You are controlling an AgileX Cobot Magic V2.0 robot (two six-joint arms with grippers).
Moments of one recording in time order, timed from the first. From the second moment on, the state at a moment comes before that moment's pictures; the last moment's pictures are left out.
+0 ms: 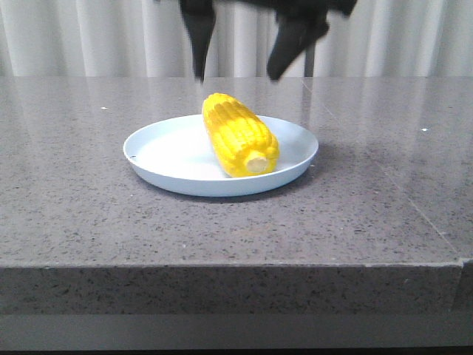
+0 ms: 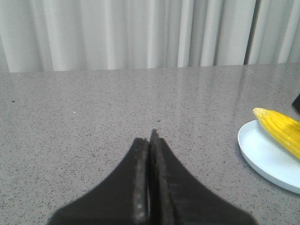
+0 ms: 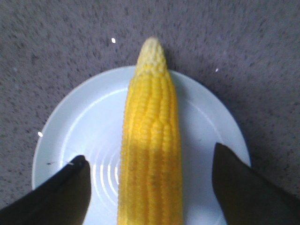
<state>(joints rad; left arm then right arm) -0.16 0.12 -0.45 0.03 0.51 -0.02 0.69 1.72 -1.62 -0.19 0.92 0.60</state>
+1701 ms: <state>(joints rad) -0.16 0.12 -0.45 0.03 0.51 -0.02 0.10 0.29 -0.36 -0.14 0.35 0.33</state>
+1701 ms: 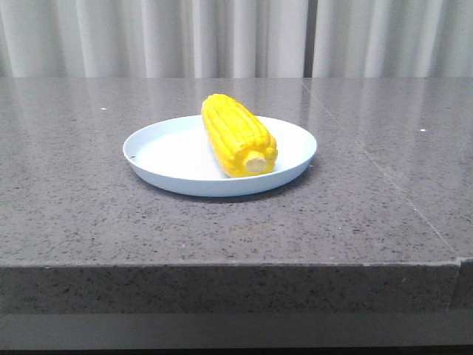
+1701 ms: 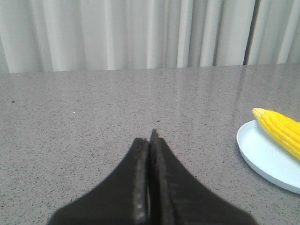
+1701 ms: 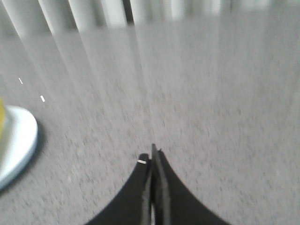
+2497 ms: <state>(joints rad) -0.16 0.12 -0.45 0.03 0.51 -0.02 0.10 0.19 -0.32 -0.15 0.29 0.33</state>
